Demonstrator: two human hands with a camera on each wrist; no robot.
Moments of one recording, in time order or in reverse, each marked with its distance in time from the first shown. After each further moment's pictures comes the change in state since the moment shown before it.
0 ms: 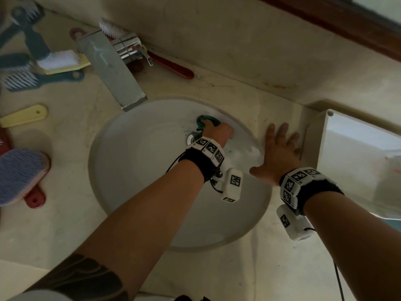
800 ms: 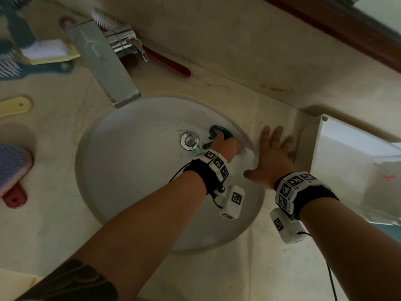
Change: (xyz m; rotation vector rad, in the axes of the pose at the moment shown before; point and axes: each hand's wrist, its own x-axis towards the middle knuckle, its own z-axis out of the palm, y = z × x) left_hand -0.011 -0.018 0.029 0.102 -0.154 0.054; right_hand 0.001 0.001 -0.001 -0.028 -0.001 -0.009
